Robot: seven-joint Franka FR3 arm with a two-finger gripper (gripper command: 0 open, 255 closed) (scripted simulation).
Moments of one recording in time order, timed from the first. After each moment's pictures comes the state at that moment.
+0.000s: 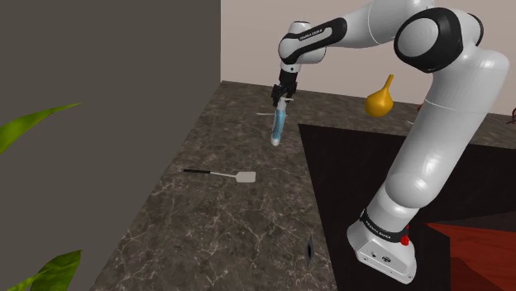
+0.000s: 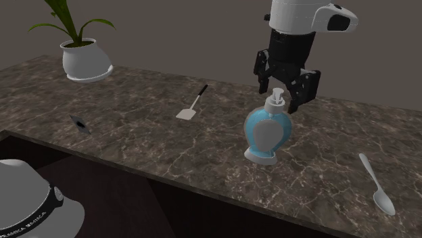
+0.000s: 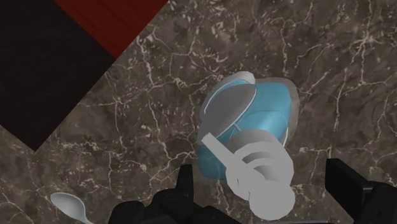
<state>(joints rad) -0.13 0.10 -0.22 -1.94 0.06 2.09 -0.27</state>
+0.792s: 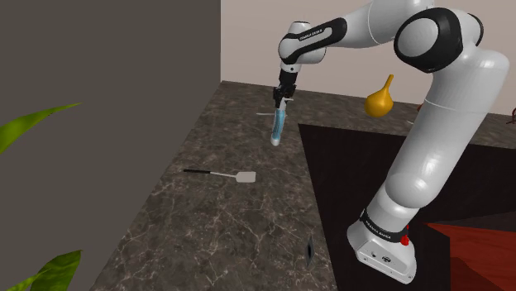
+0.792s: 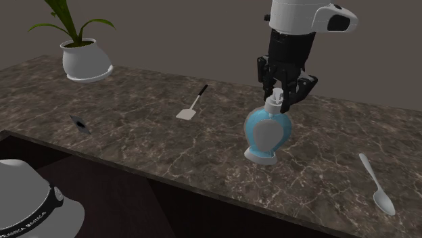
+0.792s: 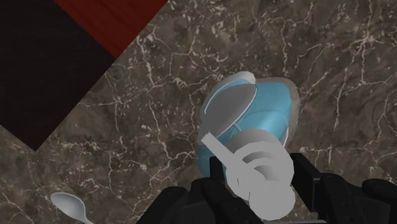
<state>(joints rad) -0.13 0.10 -0.22 -1.94 0.06 2.10 -0.27</state>
